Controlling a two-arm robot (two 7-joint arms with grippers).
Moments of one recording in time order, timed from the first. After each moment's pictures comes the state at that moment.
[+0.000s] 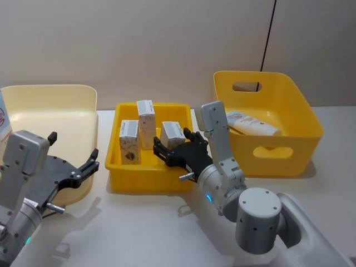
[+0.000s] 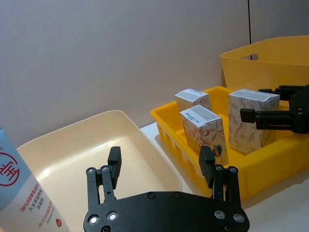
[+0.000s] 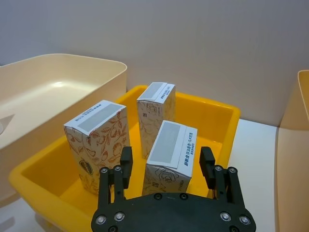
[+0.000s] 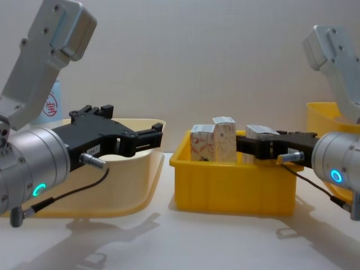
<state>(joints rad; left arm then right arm) -0.24 0.38 0.45 -1.63 -0.20 0.01 -0.01 0.33 0.13 -0.33 -1.40 0.16 0.22 0.05</state>
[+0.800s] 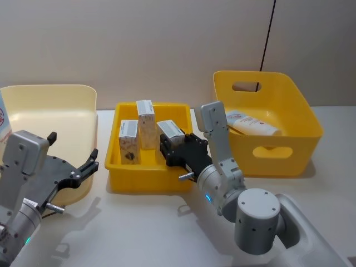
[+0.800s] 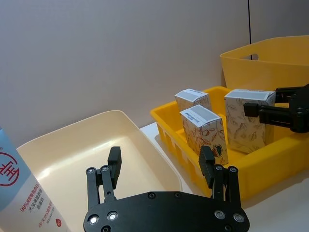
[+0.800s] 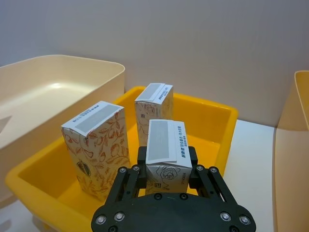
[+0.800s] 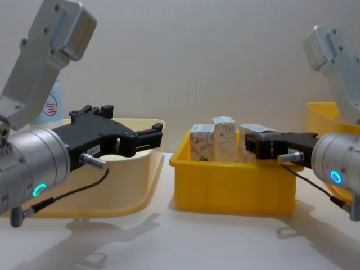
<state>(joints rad) -0.24 0.38 0.45 -1.63 -0.20 0.01 -0.01 0.33 0.12 -0.32 -1.40 0.15 0.20 0.05</state>
